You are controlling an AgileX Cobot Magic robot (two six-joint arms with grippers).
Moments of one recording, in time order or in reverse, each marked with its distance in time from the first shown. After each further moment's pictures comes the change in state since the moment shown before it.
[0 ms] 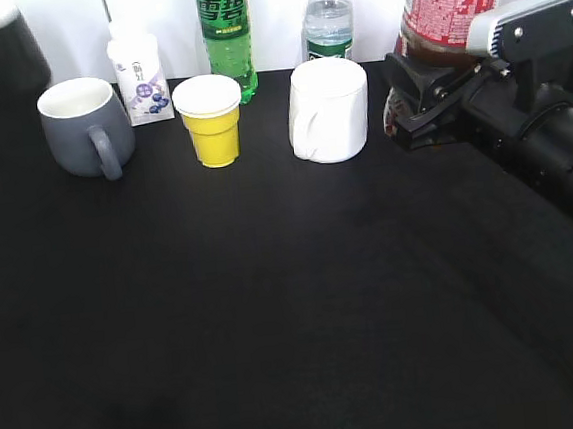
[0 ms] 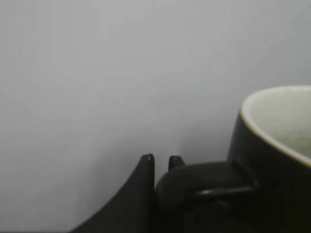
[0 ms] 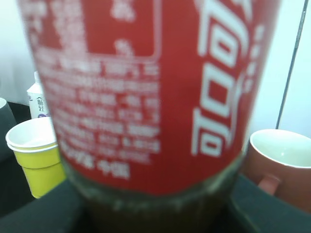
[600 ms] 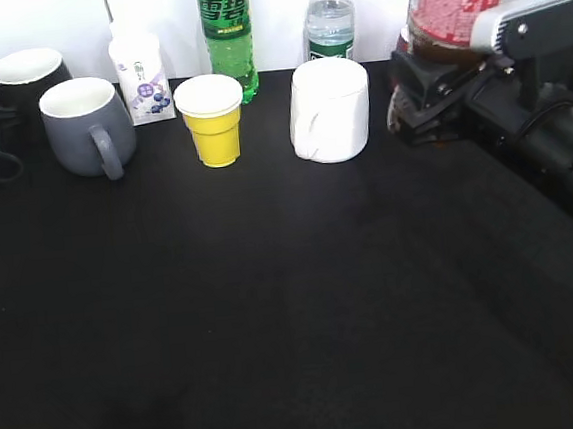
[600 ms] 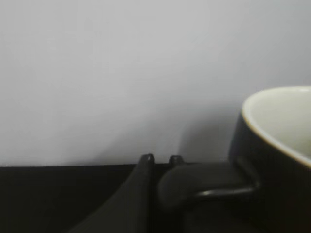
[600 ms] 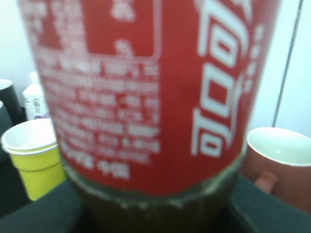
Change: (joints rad) left arm -0.021 0.205 -0.100 0.017 -0.065 -0.026; right arm 0.000 0.000 0.000 0.049 0.002 0.000
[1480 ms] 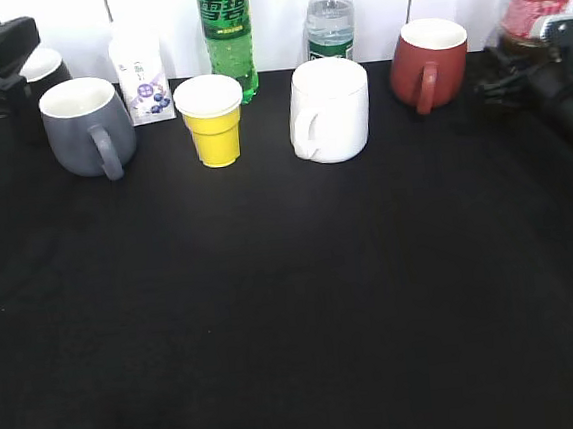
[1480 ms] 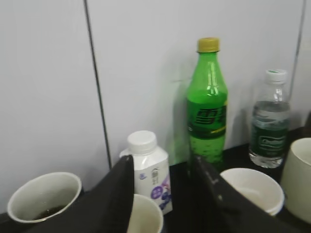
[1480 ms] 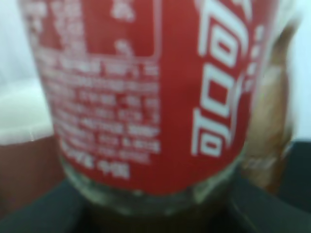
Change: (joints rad) left arm -0.310 -0.893 0.615 0.122 0.226 0.000; right arm -0.452 0.515 -0.469 -0.224 -0.006 0.108
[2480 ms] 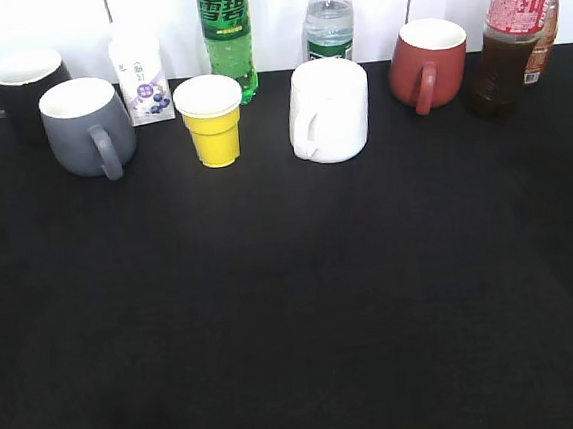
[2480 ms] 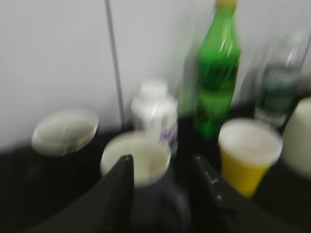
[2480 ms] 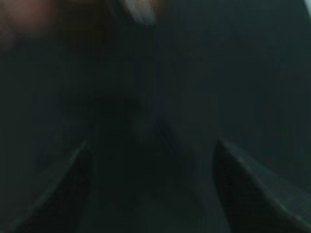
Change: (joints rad) left arm -0.112 -0.331 -0.039 -0.118 1.175 -0.105; right arm 0.081 -0.947 0.261 -0.237 1.543 0.279
